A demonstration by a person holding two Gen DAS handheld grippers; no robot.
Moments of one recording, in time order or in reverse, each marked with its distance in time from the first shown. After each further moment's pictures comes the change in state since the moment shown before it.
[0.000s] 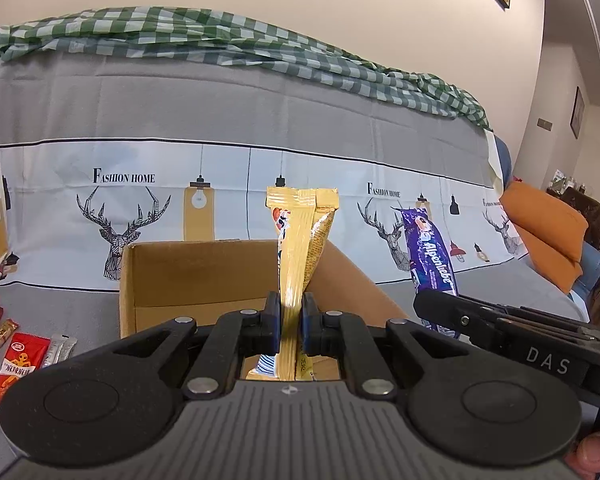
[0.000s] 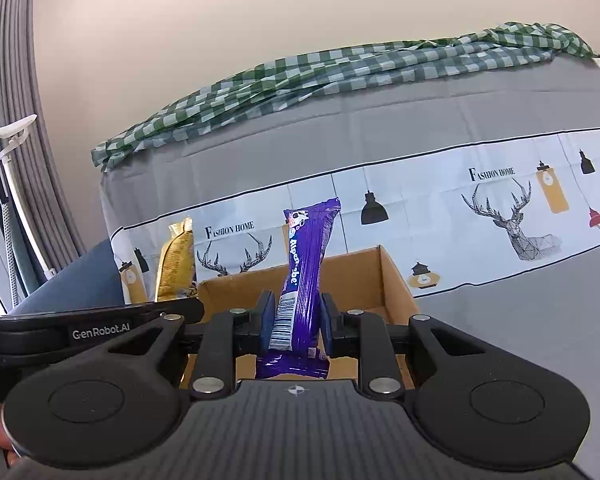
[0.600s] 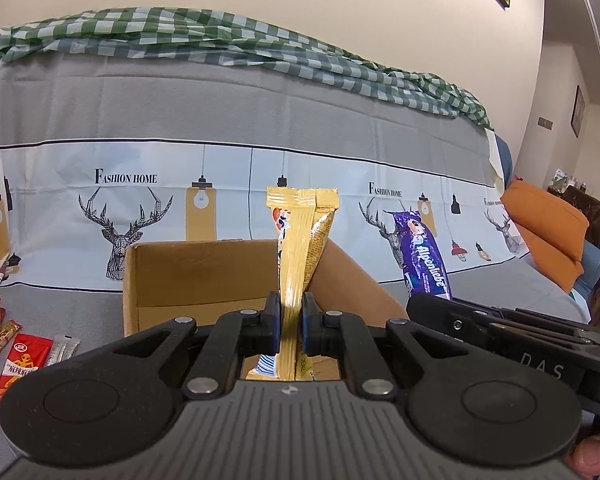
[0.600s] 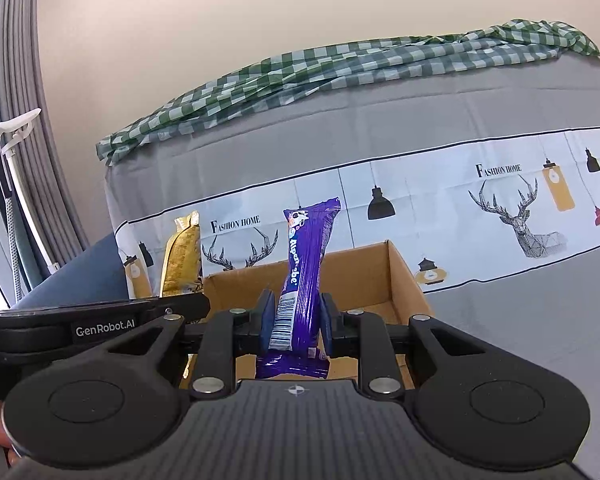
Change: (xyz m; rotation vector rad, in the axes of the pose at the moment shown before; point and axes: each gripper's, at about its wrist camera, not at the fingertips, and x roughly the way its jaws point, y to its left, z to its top) left arm -0.001 -0.001 0.001 0.001 0.000 0.009; right arm 0.004 0.000 0.002 -0.003 0.016 0.016
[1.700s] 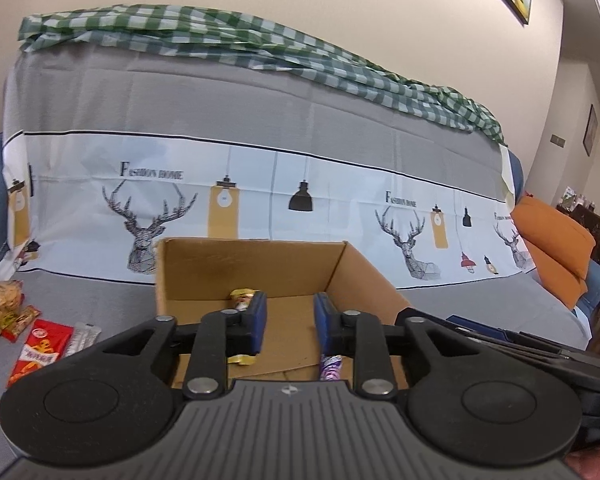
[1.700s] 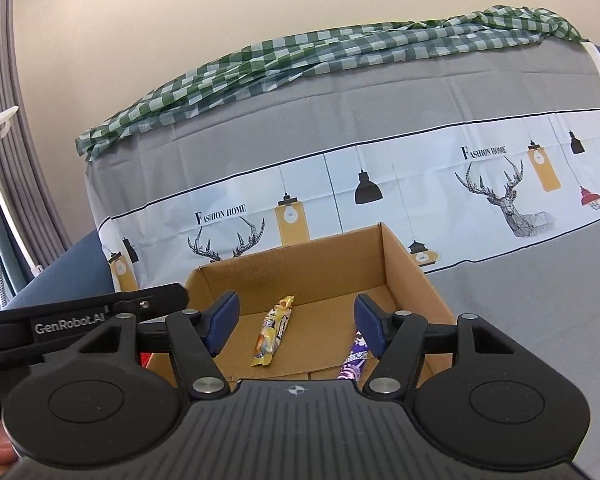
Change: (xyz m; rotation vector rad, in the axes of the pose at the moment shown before) left arm -0.022 0.030 -0.001 -0.056 -0.007 0.028; right arm 0.012 0.018 -0.007 0.055 0.028 -0.074
